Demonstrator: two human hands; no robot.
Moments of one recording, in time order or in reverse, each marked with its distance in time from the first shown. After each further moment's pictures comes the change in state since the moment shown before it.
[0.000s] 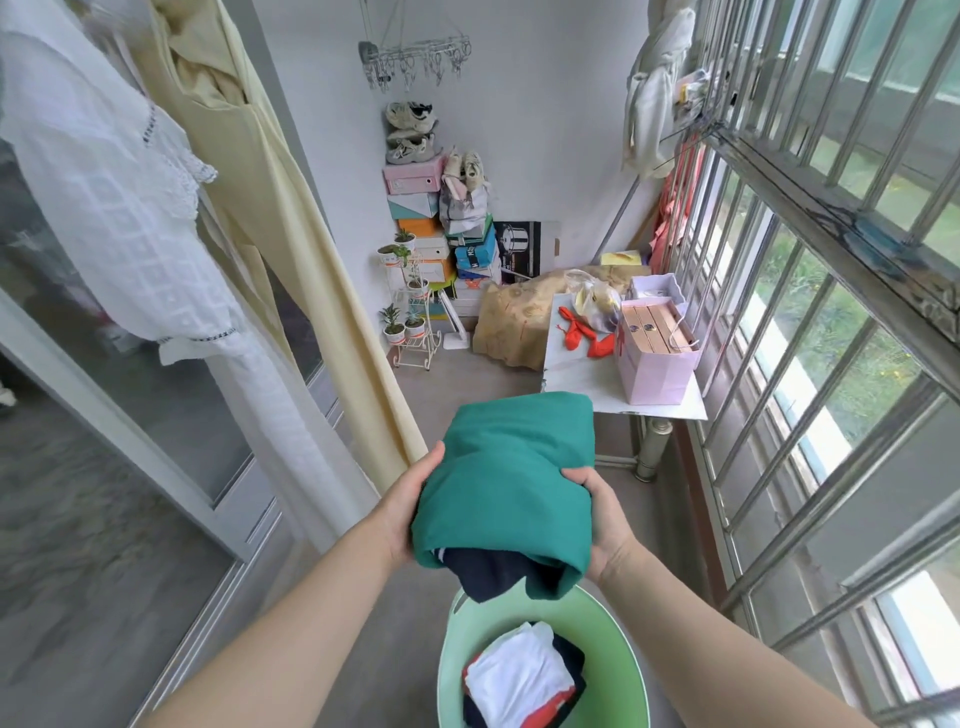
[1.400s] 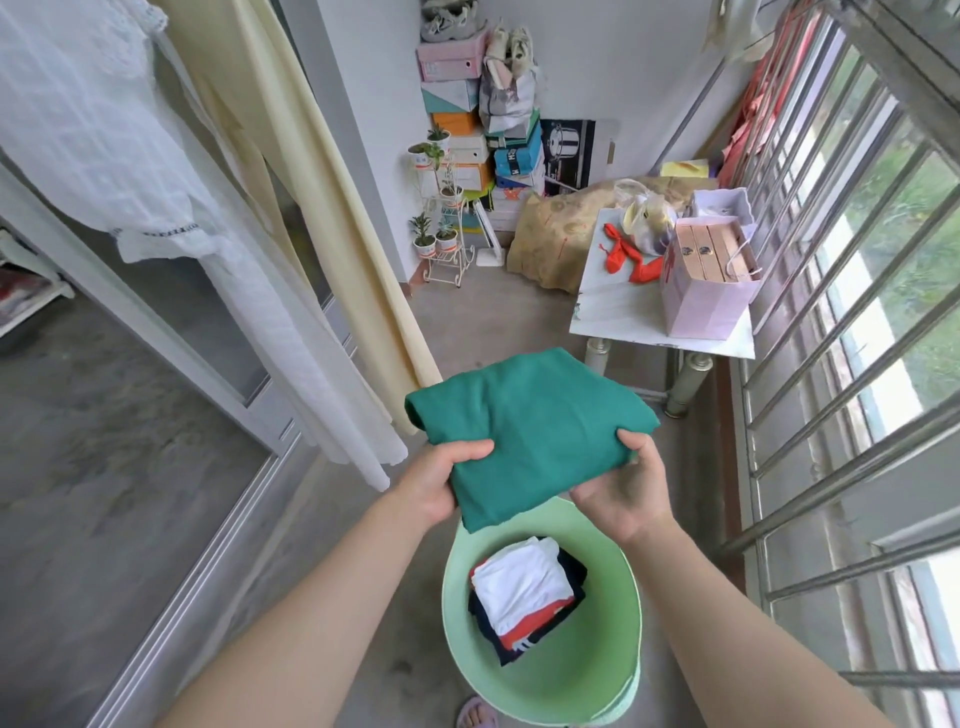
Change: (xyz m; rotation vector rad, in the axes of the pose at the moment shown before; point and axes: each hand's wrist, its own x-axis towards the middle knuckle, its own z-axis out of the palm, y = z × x) left_hand 0.038 -0.060 -0.001 -0.076 0.109 0.186; right_hand 0.032 0.002 -0.072 0.161 -0.147 -0.085
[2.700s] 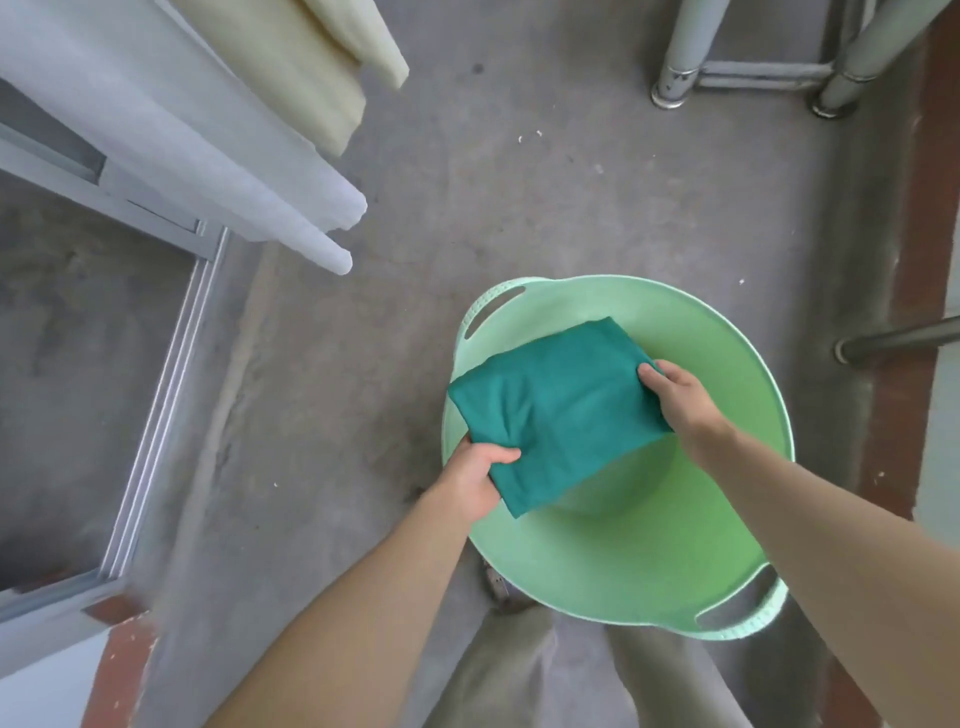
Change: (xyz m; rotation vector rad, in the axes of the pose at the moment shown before) left_hand 0.244 -0.342 -0.244 -0.091 0.330 -0.481; right_hand 0.179 0.147 -0.376 -1.018 0.616 0.284
